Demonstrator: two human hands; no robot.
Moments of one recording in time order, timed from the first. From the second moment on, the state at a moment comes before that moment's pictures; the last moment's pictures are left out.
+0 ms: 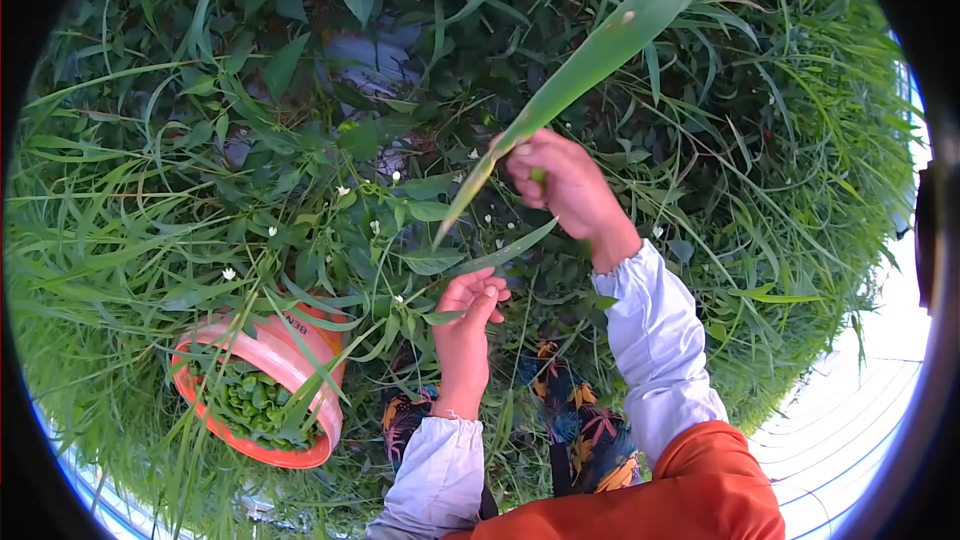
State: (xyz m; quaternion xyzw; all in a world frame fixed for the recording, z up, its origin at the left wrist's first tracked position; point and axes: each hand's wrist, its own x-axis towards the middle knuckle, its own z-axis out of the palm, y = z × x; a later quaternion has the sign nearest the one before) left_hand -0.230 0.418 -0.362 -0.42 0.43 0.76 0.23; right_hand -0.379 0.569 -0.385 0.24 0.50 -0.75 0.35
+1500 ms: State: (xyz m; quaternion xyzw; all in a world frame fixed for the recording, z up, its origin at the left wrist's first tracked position) left_hand -0.244 0.402 -0.357 -0.42 0.35 0.80 0.25; right_hand -0.458 0.571 -0.381 0.25 0.16 -0.92 0.25
